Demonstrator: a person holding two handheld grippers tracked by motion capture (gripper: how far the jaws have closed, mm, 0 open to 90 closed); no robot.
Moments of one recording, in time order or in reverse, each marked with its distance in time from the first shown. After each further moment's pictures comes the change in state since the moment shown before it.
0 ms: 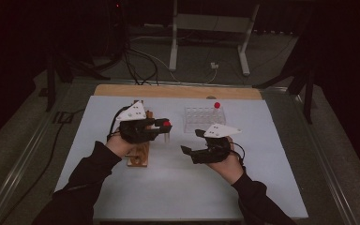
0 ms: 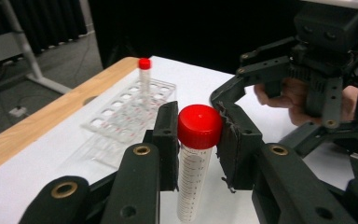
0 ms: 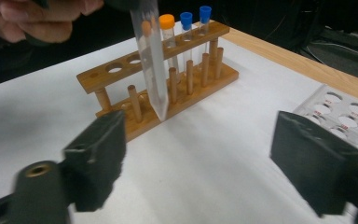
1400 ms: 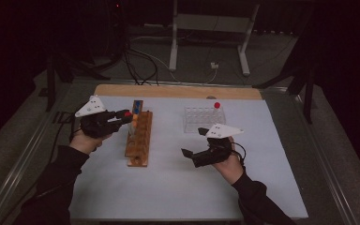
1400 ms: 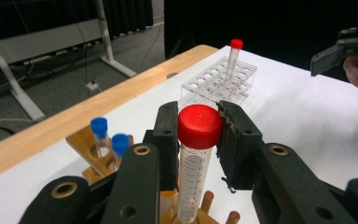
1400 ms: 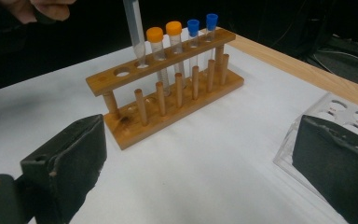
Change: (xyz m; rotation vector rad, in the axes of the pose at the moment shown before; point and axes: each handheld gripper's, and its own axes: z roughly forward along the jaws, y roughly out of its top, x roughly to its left) left arm 0.046 -0.035 -0.074 0.017 0.233 -0.087; right arm -0.002 0.000 -0.004 -0.025 0.031 -0.015
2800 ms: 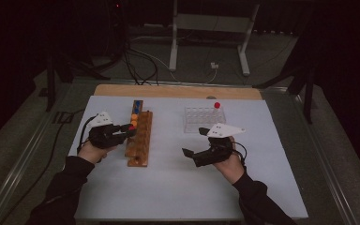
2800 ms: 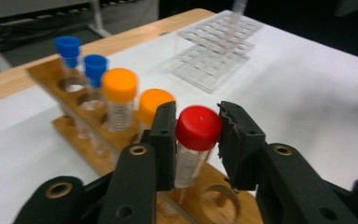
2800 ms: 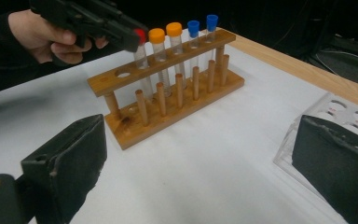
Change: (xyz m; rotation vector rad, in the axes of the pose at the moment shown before) left arm 0.000 -0.050 0.025 0.075 -0.048 -0.064; right arm -0.002 0.000 -0.002 -0.002 0.009 0.004
